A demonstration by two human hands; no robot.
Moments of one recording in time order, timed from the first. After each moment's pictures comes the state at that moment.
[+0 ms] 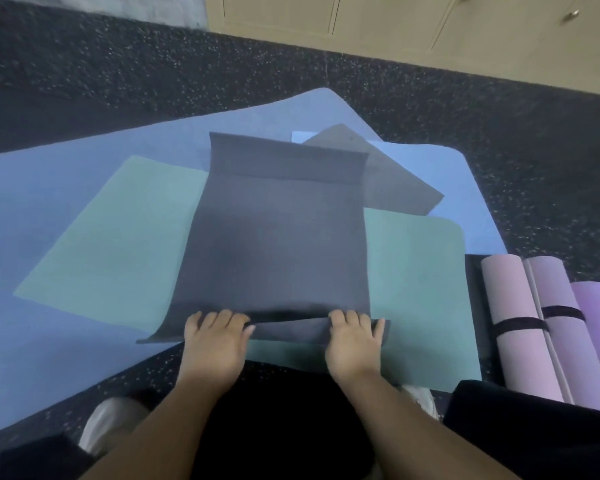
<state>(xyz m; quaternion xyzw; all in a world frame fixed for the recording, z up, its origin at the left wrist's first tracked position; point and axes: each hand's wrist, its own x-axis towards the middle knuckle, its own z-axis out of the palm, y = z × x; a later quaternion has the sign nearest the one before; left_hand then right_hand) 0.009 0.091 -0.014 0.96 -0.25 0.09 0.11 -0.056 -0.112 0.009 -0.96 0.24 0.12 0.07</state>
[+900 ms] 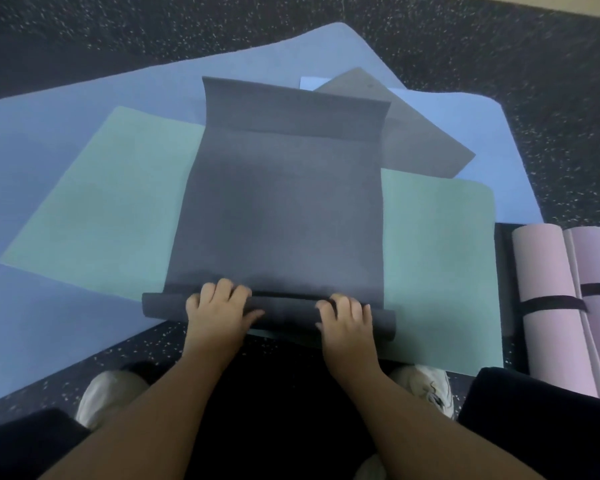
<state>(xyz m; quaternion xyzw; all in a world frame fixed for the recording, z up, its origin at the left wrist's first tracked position) 0.017 0.086 -0.051 0.97 -0.20 0.03 0.11 -0.075 -0.113 -0.065 -0.99 0.08 -0.10 0.05</state>
